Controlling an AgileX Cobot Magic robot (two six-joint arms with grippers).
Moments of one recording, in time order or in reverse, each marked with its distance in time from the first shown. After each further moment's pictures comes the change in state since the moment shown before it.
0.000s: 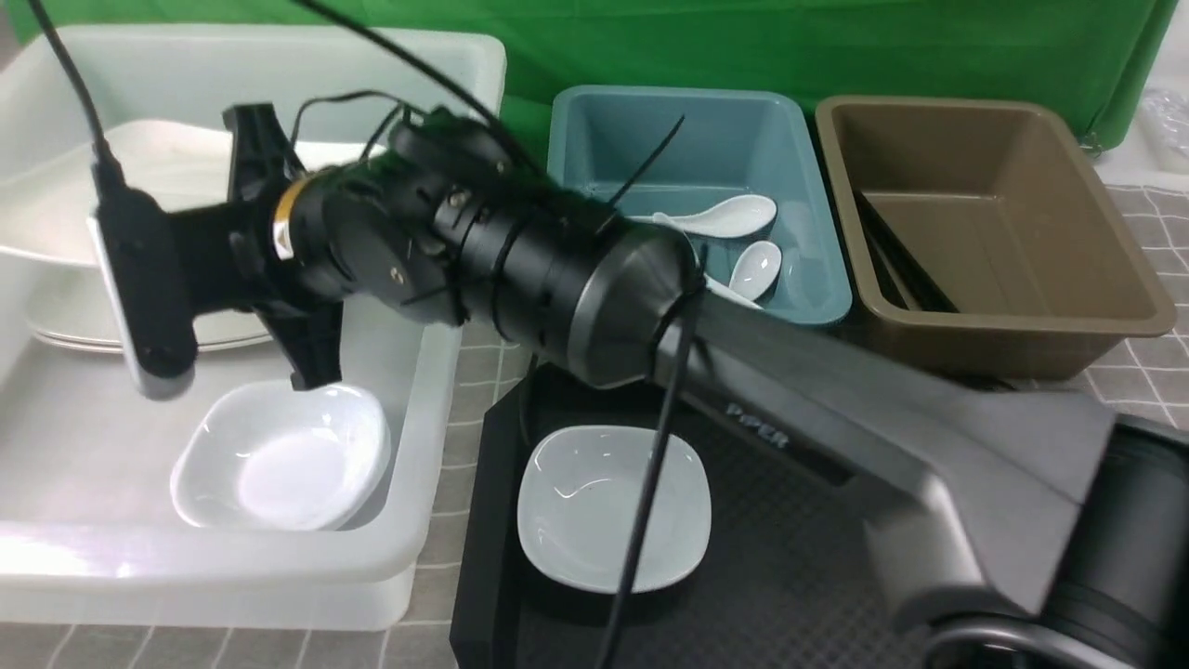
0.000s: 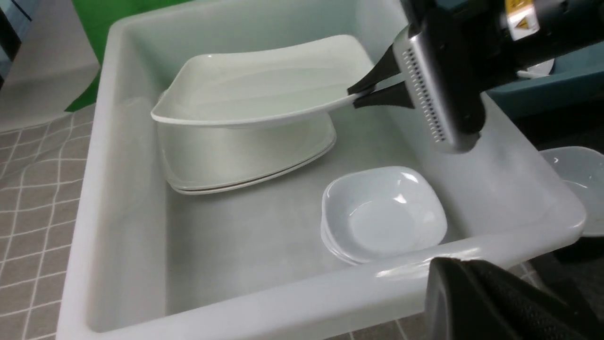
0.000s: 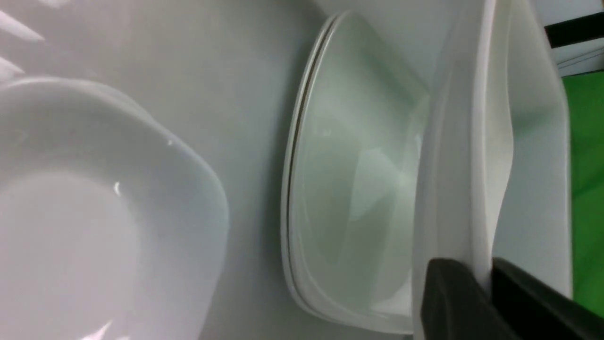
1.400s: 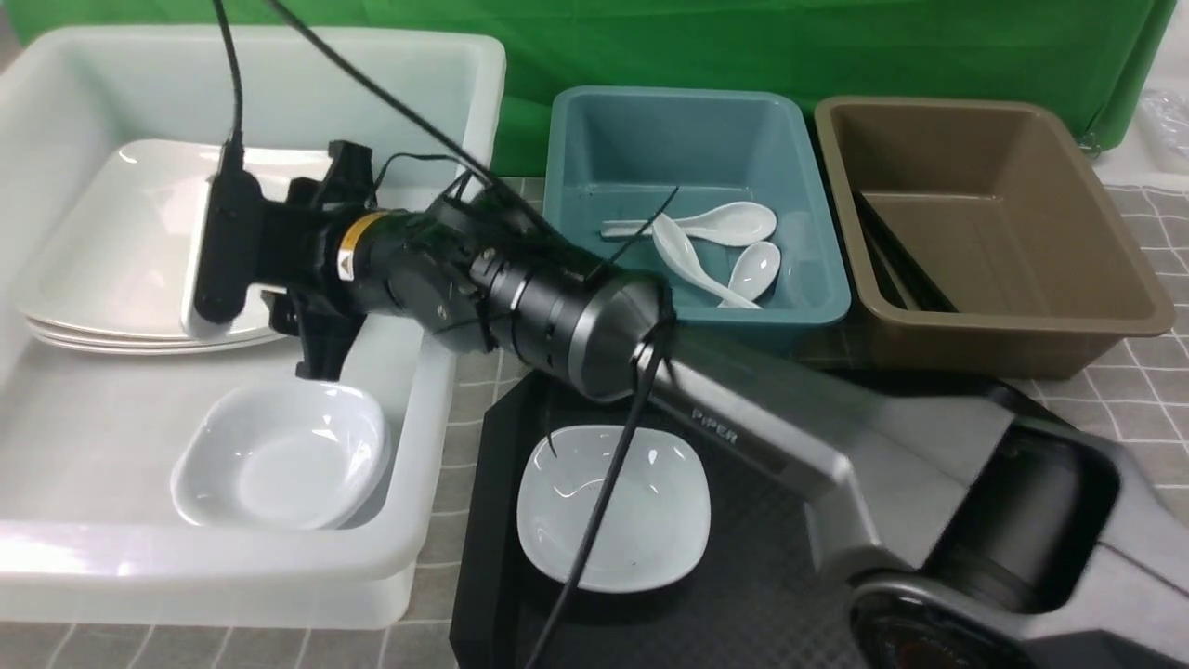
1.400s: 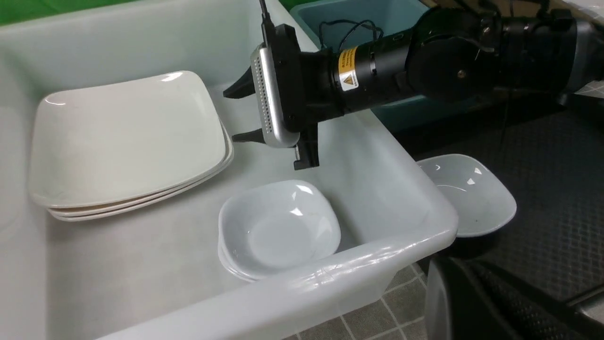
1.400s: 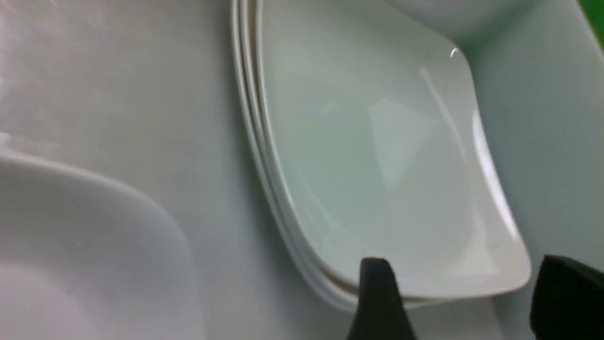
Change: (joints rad) right arm -0.073 0.098 -0.041 0.043 -0.086 0.360; left arm 0.000 0.000 0.007 -0.197 -0.046 0.048
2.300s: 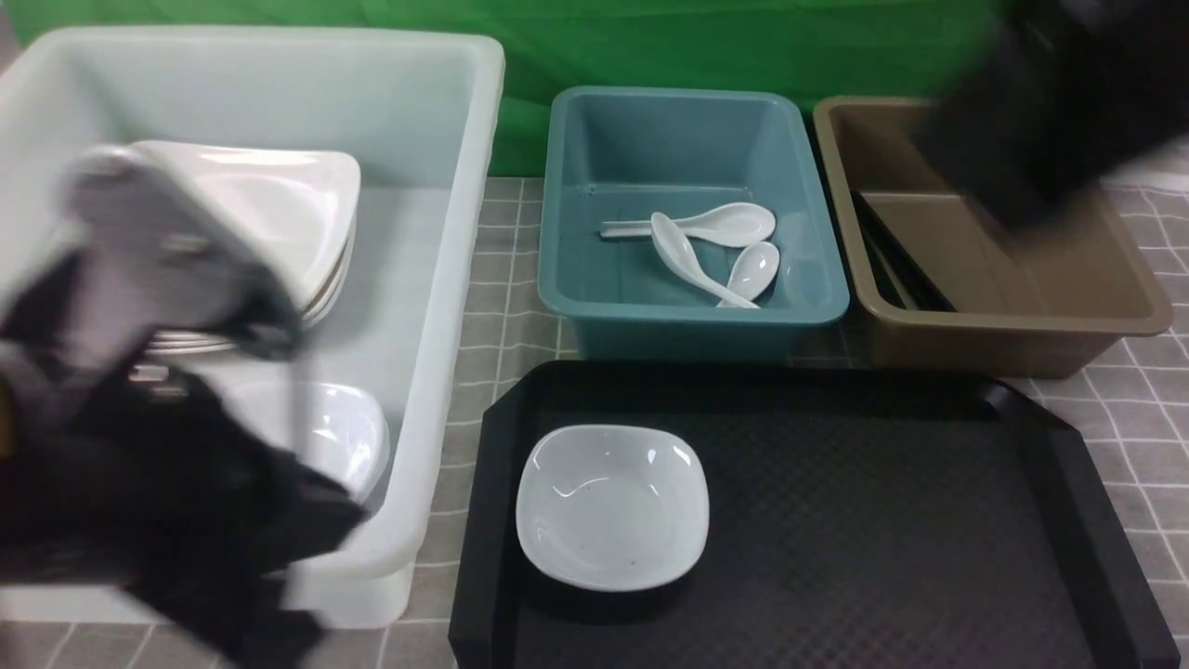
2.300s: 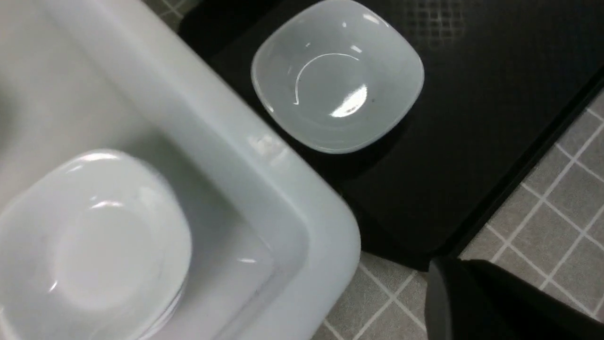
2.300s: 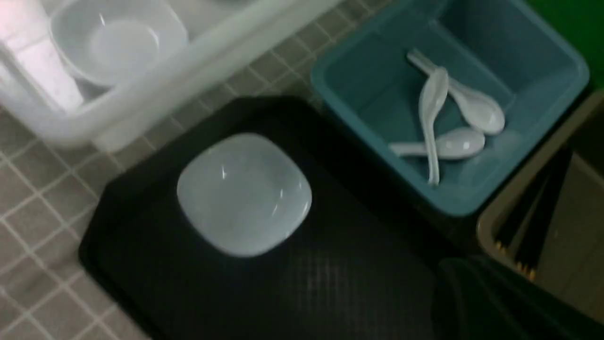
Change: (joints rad) right arm -0.064 -1.268 0.806 -0.211 0.837 0.783; left arm -0.147 0.773 0.000 -0.249 -0.232 0.324
